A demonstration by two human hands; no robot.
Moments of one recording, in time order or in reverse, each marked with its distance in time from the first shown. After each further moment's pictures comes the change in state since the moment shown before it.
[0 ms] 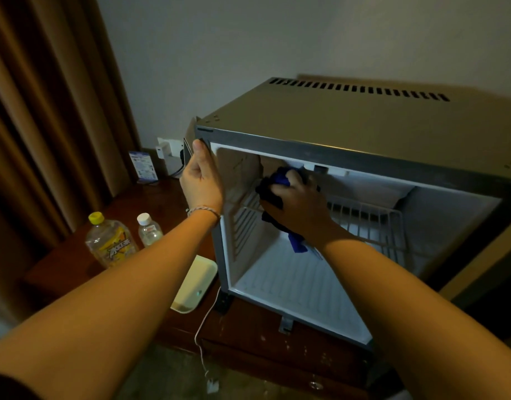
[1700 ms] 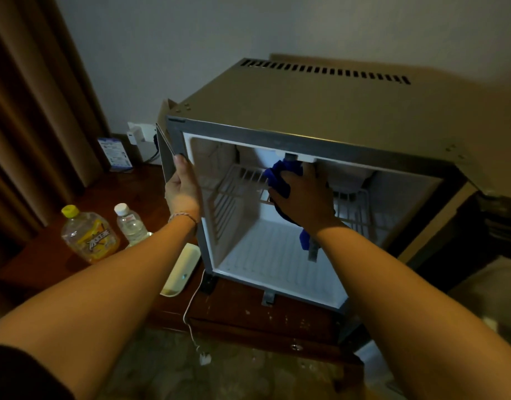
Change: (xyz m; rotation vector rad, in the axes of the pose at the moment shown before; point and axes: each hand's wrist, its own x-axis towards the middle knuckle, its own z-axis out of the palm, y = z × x) left_hand -0.019 -0.020 -0.009 0.043 -0.070 -0.340; right_hand -0.041 0.025 -0.037 -0.075 -0.071 0.277
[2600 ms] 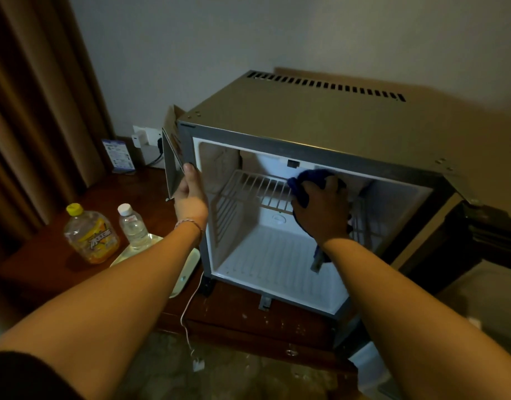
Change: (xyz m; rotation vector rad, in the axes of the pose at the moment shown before) left_hand -0.027 0.012 -0.003 -0.156 -0.008 -0.114; right_hand -0.024 0.016 -0.013 0.011 0.071 0.140
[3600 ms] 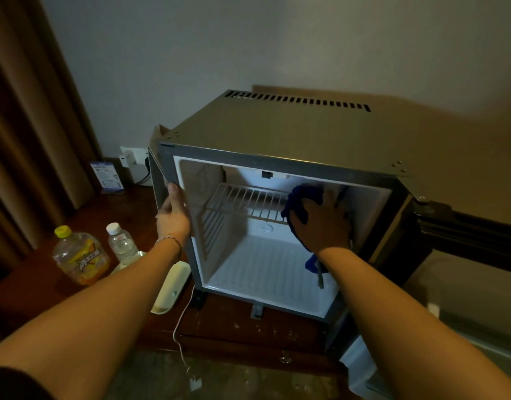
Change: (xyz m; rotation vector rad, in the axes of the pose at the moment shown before) left_hand 0.005 -0.006 -0.014 0.242 -0.094 -0.009; right_hand -0.018 0.035 -0.012 -0.067 -0.081 0.078
